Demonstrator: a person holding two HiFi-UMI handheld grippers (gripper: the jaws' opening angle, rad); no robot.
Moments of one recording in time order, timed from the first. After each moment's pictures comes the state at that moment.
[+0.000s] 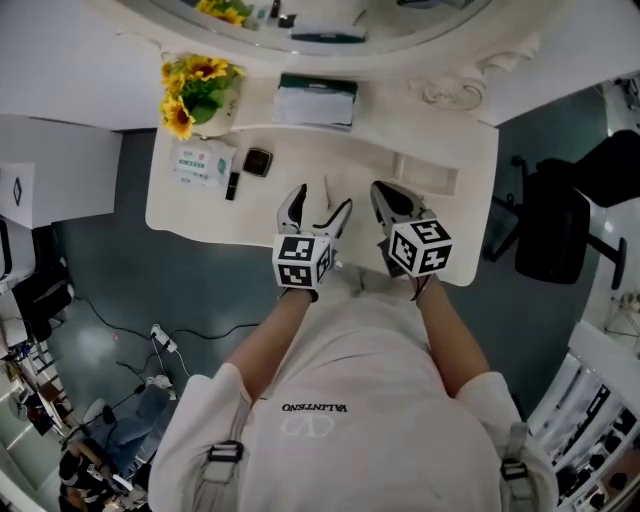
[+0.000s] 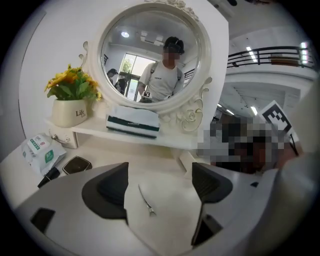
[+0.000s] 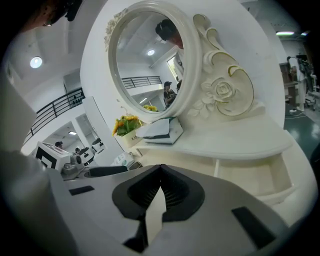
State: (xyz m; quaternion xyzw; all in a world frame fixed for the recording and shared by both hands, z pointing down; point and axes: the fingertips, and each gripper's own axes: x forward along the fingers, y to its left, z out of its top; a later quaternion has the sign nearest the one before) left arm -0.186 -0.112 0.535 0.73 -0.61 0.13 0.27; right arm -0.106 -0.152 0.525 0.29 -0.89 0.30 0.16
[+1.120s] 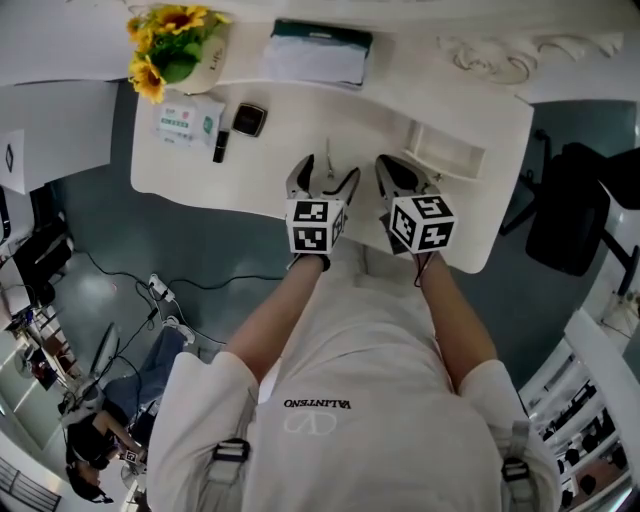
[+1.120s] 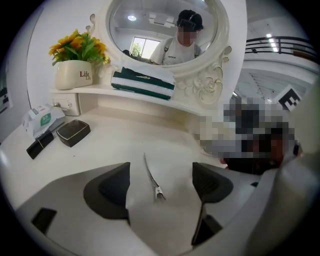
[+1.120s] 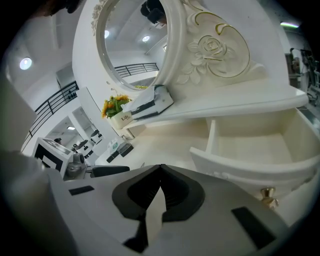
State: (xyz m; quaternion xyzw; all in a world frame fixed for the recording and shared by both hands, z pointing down) left arm -0.183 -0.111 0.638 0.67 -0.63 0.19 0.35; right arm -0.107 -0.151 0.612 0.27 -0.88 0.34 0.22
